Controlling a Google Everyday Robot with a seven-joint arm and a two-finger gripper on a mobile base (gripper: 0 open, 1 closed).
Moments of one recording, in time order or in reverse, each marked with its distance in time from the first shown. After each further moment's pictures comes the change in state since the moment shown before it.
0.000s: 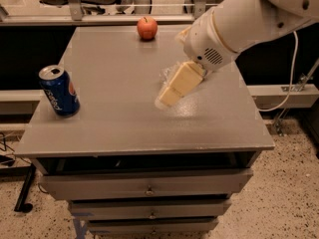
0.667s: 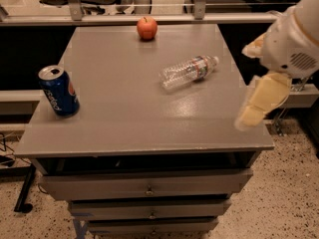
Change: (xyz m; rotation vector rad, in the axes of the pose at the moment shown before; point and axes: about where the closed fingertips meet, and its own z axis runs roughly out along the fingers) arm 0.113 0.019 -0.107 0.003 0.363 0.045
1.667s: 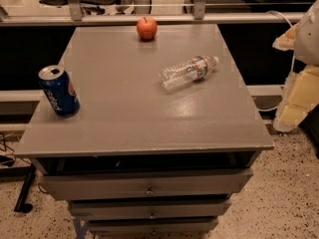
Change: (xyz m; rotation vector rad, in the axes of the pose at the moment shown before) arm 0.040 -0.005 -0.036 0.045 0.161 -0.029
